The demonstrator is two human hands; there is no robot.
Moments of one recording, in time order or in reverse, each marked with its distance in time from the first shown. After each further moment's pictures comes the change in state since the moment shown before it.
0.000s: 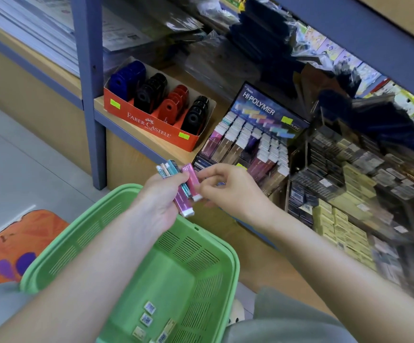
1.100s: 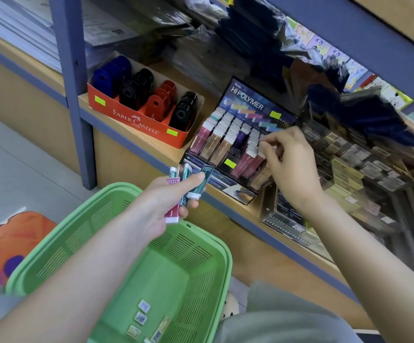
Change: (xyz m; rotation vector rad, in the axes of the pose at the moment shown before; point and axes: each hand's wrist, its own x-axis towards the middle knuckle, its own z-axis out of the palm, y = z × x) left_hand -0.005 -0.011 0.008 0.307 -0.125 -0.039; right_hand 0.003 0.047 -0.087 -0.556 0.605 -0.242
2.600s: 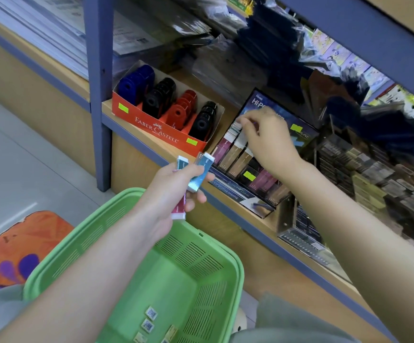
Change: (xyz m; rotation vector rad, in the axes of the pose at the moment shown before) left_hand -0.001 0.018 -0.018 -0.025 0.044 0.218; right_hand 0.063 -0.054 0.037 0.043 -0.161 -0.081
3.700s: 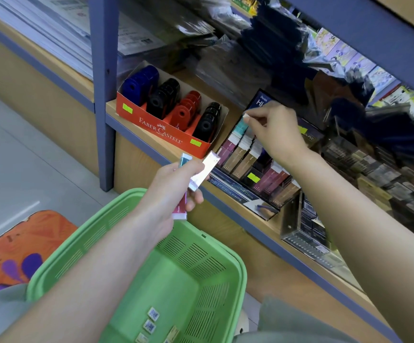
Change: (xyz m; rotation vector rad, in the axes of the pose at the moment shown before) left_hand 0.001 0.004 -0.003 0.066 0.040 -0.032; right_hand 0.019 0.006 -0.004 0.006 0.054 -0.024
